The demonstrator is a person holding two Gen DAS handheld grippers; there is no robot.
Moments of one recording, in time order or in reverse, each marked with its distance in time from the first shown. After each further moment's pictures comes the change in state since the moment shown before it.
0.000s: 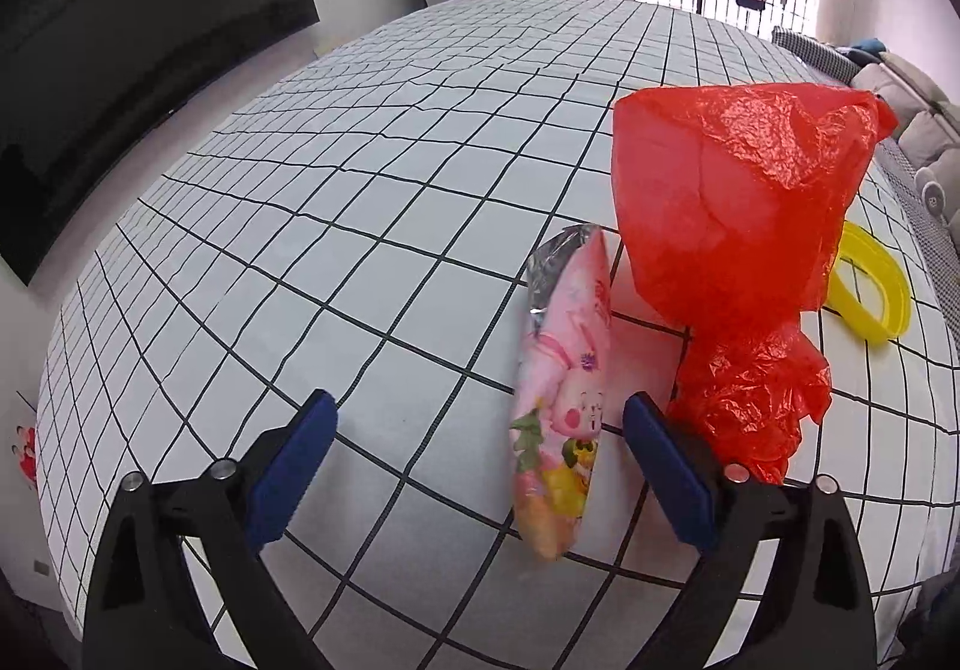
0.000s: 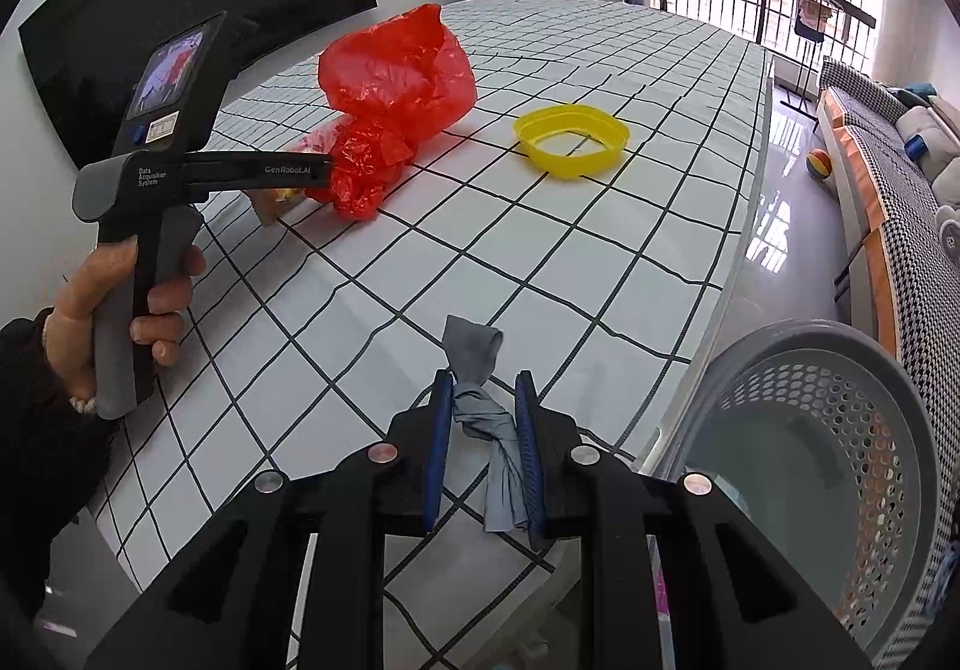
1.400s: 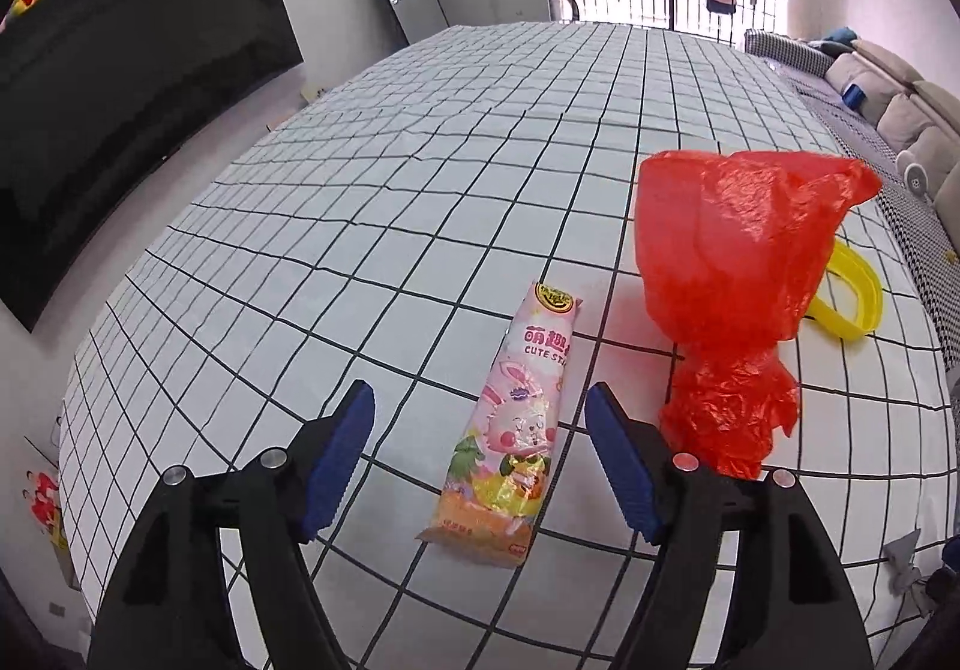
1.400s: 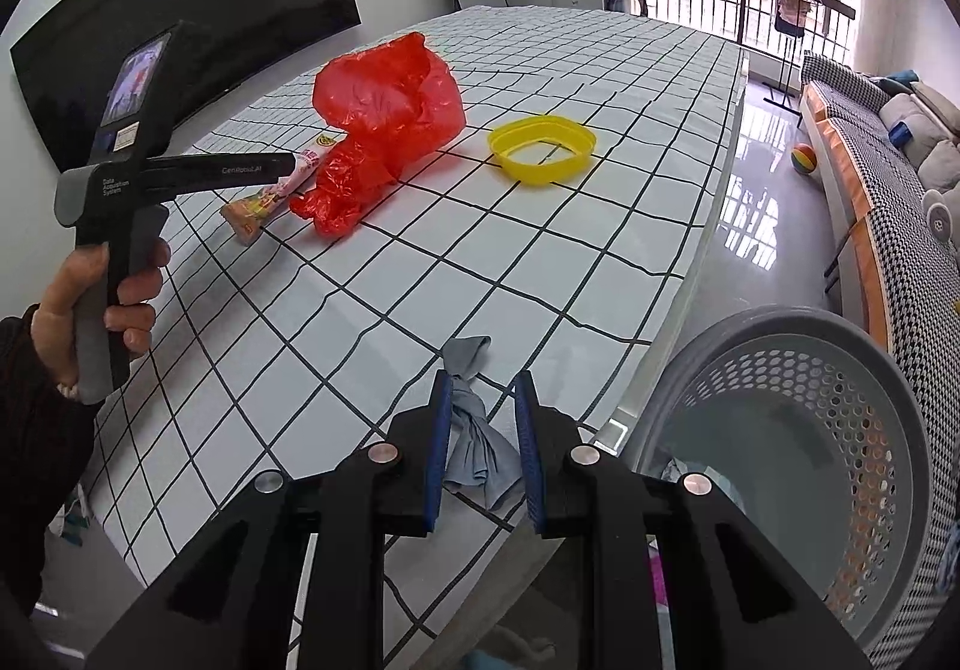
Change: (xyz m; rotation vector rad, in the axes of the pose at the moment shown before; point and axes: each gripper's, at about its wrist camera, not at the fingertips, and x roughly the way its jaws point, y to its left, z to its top) left arm -0.017 0.008 0.010 0.075 -0.052 -0.014; right arm -0.016 -0.008 -0.007 0.042 -0.030 -0.015
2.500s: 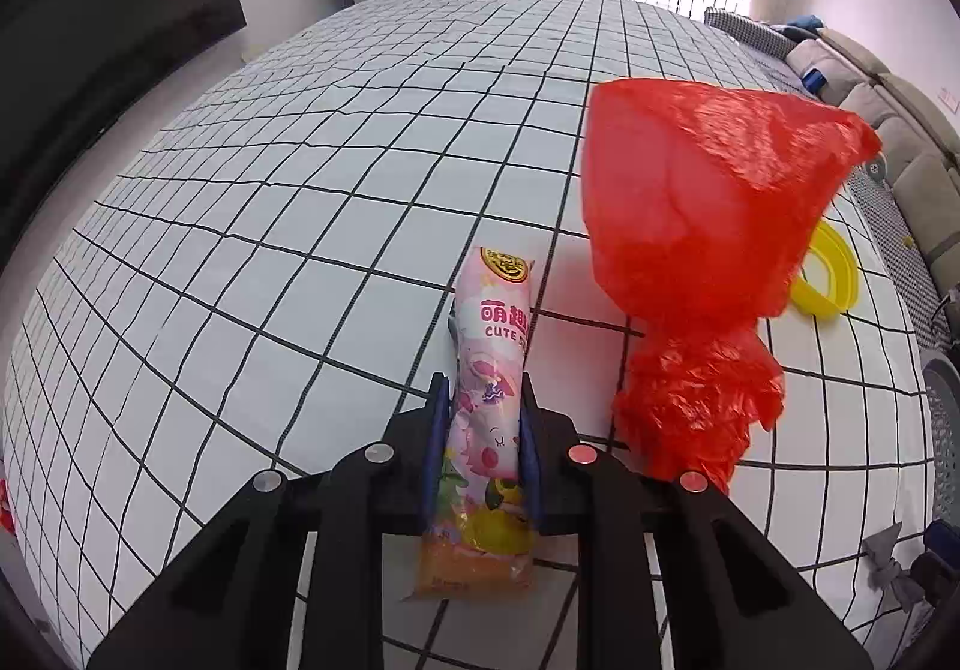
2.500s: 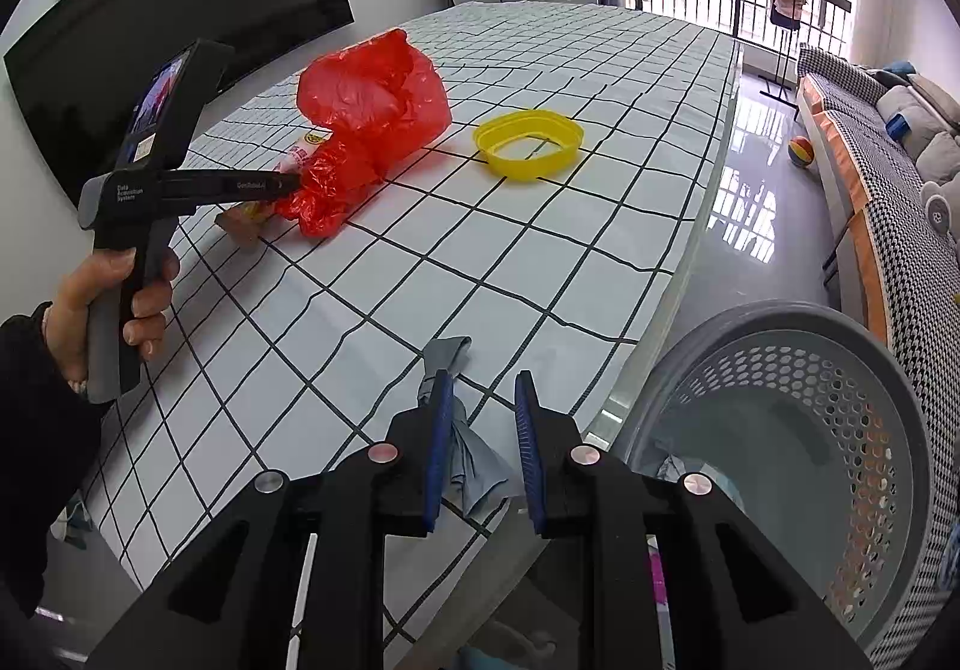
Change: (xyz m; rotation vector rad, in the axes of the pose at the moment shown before) left arm 0.016 -0.014 -0.006 0.013 0.068 -0.148; right arm 0.002 -0.009 0.001 0.014 0.006 -0.003
